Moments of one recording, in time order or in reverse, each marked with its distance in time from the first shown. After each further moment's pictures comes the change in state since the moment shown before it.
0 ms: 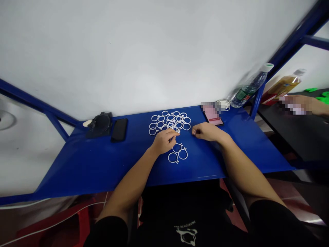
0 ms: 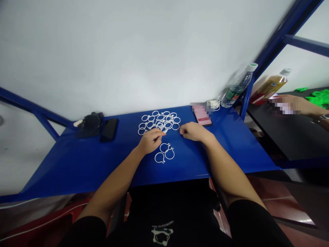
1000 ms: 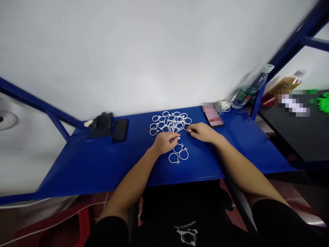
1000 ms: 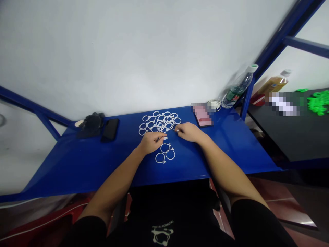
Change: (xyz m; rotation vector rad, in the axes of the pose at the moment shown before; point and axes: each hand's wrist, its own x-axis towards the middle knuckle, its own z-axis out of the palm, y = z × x) left_hand -0.005 -0.002 0.003 0.045 -0.038 -0.092; right_hand 0.012 -0.008 0.017 0.013 0.152 -0.117
